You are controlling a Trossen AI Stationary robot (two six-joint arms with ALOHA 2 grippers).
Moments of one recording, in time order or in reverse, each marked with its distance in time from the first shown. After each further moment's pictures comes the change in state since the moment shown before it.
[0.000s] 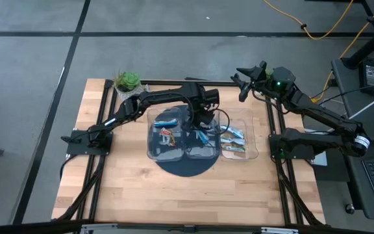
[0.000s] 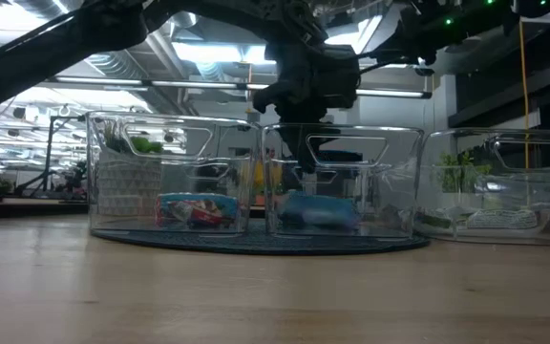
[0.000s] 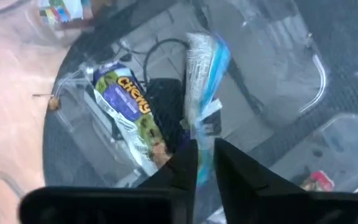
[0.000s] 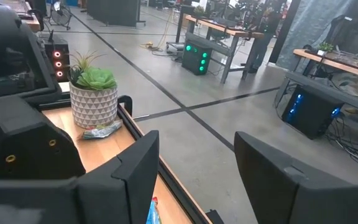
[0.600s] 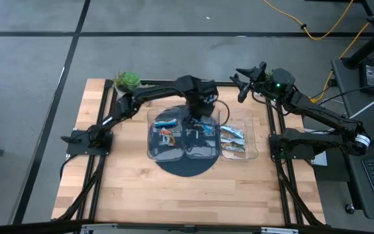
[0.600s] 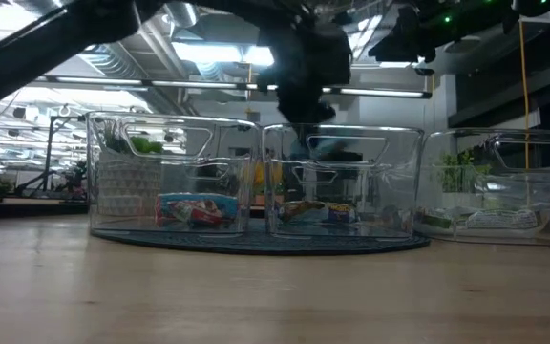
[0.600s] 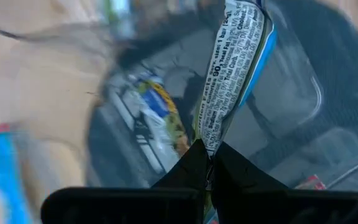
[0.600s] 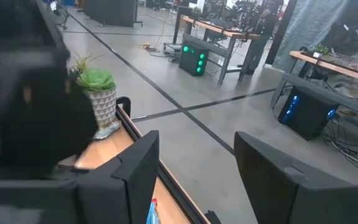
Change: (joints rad) left arm 0.028 -0.076 0.001 0.031 0.014 -0.054; right arm 0.038 0.000 0.000 0.011 0.051 -0.003
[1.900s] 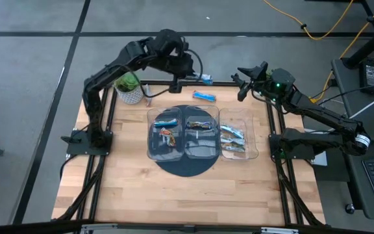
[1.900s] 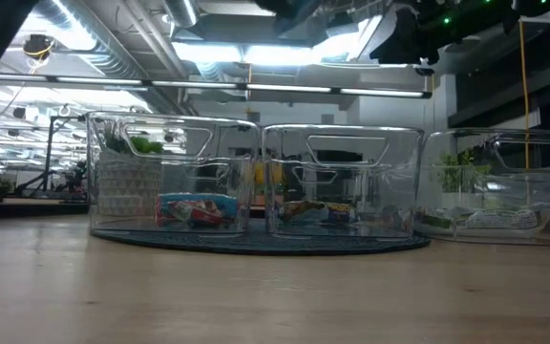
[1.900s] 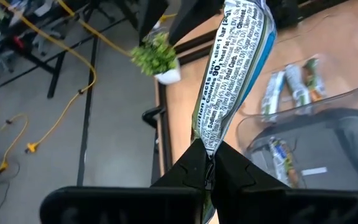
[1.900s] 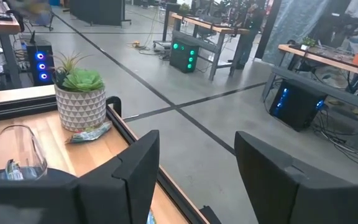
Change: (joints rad) left arm 0.140 -0.466 0.005 0.209 -0.120 -0.101; right arm 0.000 0.000 0.000 -0.008 0.053 0.029
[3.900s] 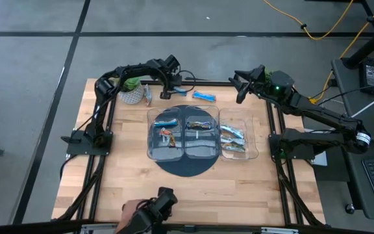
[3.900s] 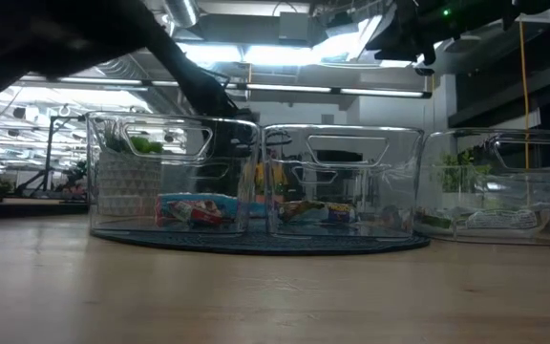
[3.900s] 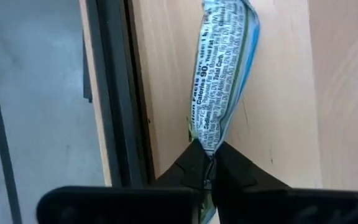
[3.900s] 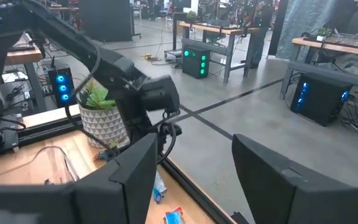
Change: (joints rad) left arm 0.358 0.273 -0.756 0.460 -0.041 0.270; right arm 0.066 -0.001 0.000 0.018 0.012 0.133
